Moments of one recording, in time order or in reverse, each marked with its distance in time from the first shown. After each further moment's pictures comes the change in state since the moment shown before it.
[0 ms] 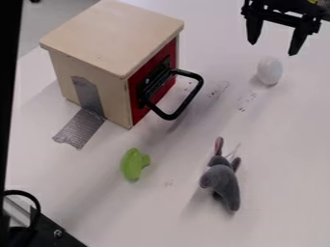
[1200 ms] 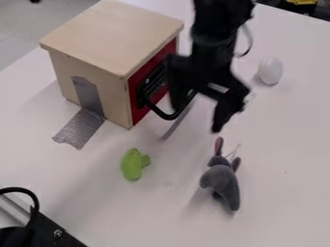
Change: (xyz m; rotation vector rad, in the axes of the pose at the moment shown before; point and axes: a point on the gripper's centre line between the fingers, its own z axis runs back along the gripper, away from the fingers) arm -0.167 0.054 0.000 0.039 0.134 -0.067
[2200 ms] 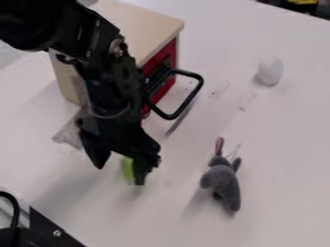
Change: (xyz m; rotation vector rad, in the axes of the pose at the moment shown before) arm -0.071 0.036 -0.038 -0.031 -0.046 0.145
